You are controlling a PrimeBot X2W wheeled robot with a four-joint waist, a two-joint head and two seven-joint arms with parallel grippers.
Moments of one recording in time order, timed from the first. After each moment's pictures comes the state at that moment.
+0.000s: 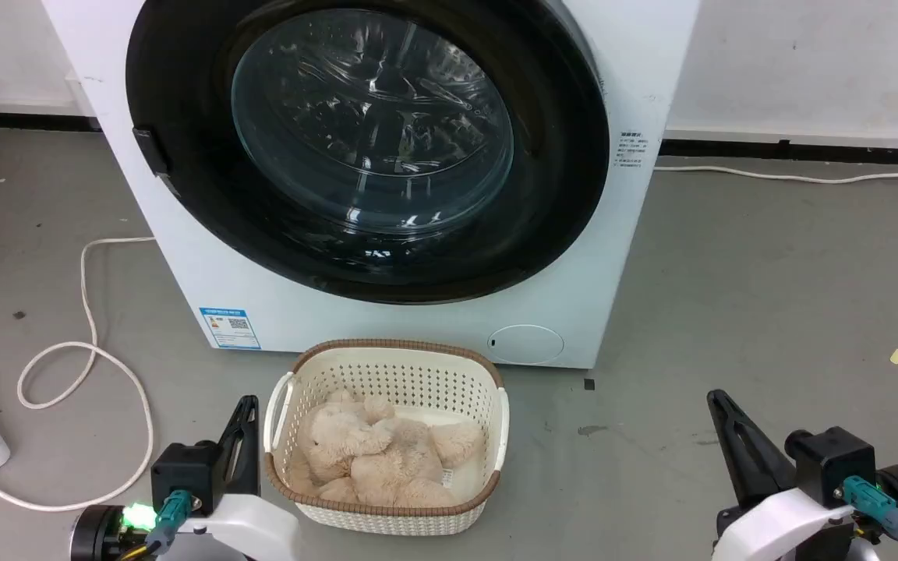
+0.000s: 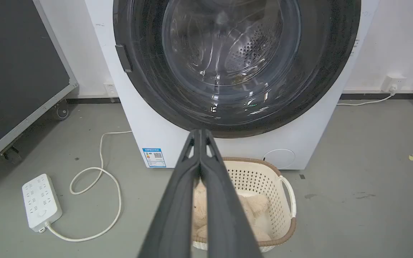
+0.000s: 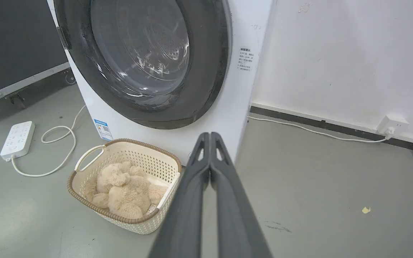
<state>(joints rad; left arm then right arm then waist) 0.01 0.05 0.00 0.00 0.00 0.00 0.00 0.01 -0.06 0.00 0.00 0.01 0.13 0.00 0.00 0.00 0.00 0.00</state>
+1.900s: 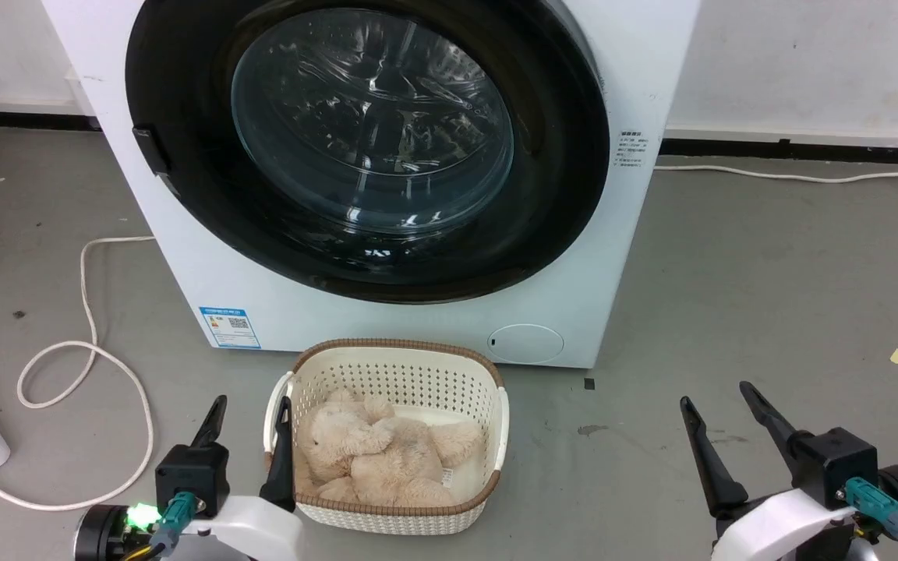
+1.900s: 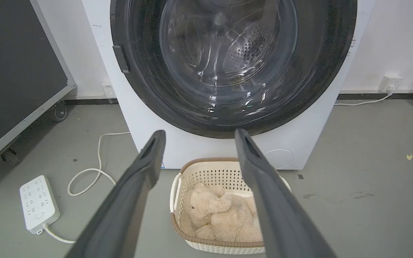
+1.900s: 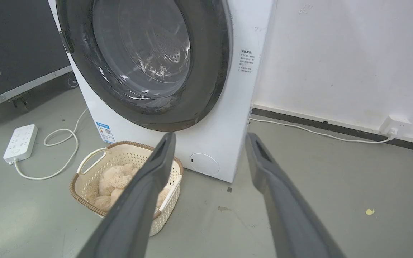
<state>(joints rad) 0.02 0.05 -0.01 0.01 0.00 0.00 -0.01 0.01 -0.06 0.00 0.00 0.02 0.13 -0.01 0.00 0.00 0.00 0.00</state>
